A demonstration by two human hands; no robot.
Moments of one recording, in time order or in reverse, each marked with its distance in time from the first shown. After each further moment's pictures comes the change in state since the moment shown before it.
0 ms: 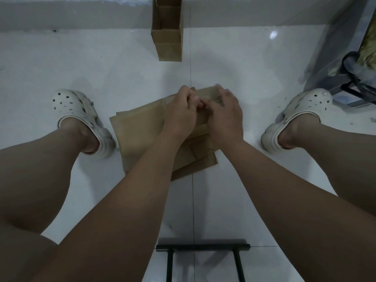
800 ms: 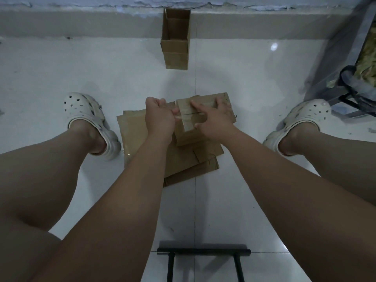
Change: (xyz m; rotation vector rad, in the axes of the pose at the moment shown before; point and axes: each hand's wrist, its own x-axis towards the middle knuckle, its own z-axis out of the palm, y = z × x) left_hand 0.005 -0.010 -0.035 -0.356 0.398 -0.423; right_hand 0.021 -0.026 -0.004 0.057 -0.420 0.232
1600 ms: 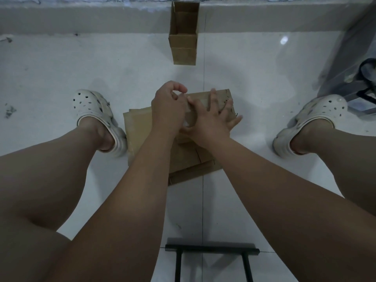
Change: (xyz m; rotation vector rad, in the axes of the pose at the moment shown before) left_hand -0.011 0.023 -0.015 0.309 -0.098 0.334; right_hand 0.000 -0.021 0.045 -0.204 0.159 -0.066
